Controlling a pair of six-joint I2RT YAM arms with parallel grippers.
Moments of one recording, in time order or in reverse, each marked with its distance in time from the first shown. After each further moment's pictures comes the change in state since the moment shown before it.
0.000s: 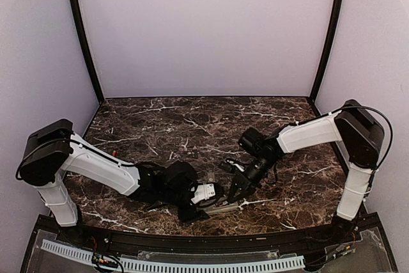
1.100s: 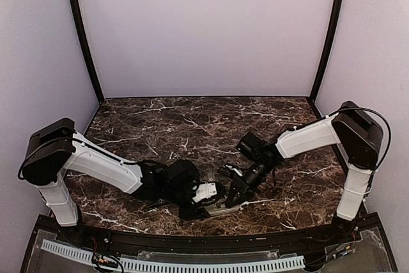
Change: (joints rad) left arm 0.010 0.026 0.033 -0.022 0.051 -0.004; right arm 0.035 0.008 -0.050 0.098 -0.023 0.106
